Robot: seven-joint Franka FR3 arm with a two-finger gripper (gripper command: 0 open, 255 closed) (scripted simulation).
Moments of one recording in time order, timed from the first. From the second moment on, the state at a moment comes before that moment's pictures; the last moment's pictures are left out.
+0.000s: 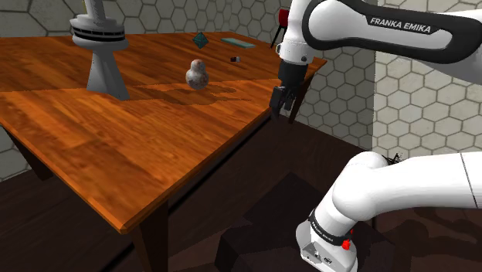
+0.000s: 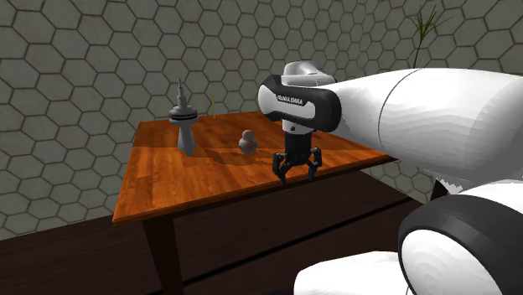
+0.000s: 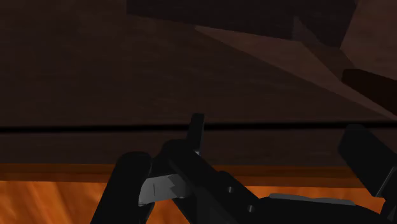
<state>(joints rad) 0.01 -0.80 0.05 -2.42 0.02 1.56 -0.06</state>
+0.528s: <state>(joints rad) 0.01 -0.59 0.08 -2.24 0.07 1.61 -0.01</state>
